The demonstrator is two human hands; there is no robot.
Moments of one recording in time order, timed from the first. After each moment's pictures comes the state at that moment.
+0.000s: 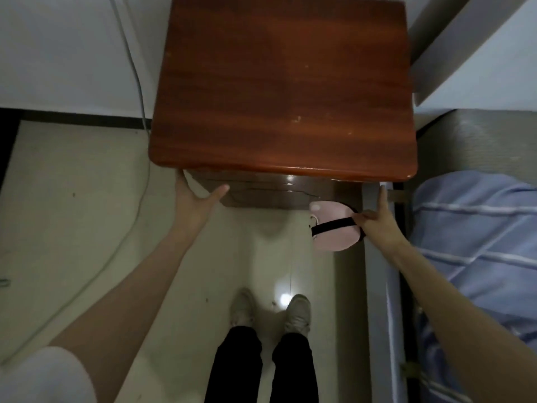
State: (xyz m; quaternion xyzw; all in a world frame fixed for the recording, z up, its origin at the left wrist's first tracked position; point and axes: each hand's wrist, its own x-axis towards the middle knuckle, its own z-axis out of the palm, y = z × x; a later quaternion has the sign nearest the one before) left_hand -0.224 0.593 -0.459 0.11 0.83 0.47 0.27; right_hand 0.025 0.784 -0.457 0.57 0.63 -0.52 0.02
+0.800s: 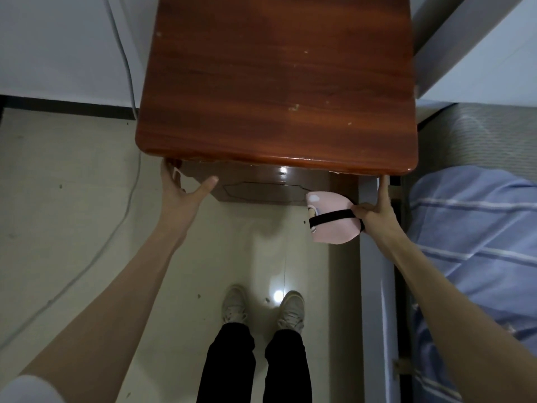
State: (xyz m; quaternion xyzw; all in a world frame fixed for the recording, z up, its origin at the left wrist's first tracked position) left_hand -0.226 0.580 -0.478 0.09 0.78 0.55 0.28; right_hand 0.026 0.785 -0.459 0.55 0.63 -0.55 -0.03
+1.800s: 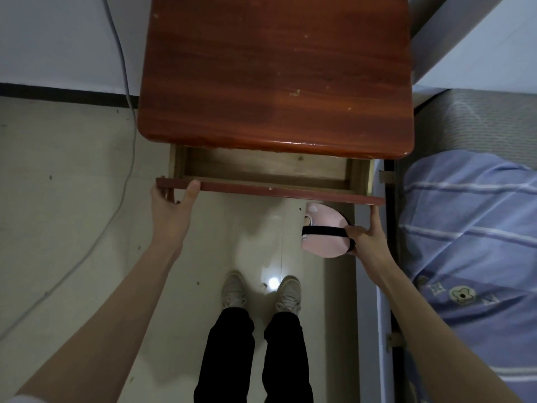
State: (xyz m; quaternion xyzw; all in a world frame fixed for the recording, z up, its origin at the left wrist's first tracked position) left_hand -0.208 0.539 -0.484 -0.02 0.78 0.55 0.29; right_hand 0.056 0.721 -0.460 0.63 0.51 -0.58 -0.04
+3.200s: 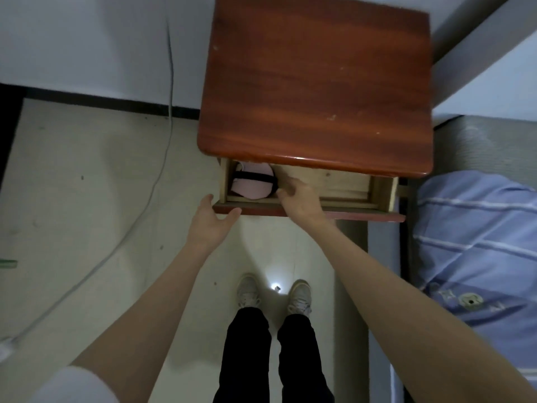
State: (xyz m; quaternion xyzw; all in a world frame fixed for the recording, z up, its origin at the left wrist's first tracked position) left_hand -0.220 0.521 -0.444 0.08 0.86 0.32 0.39; right_hand -0.128 0.667 -0.413 0.48 0.73 -0.48 0.07
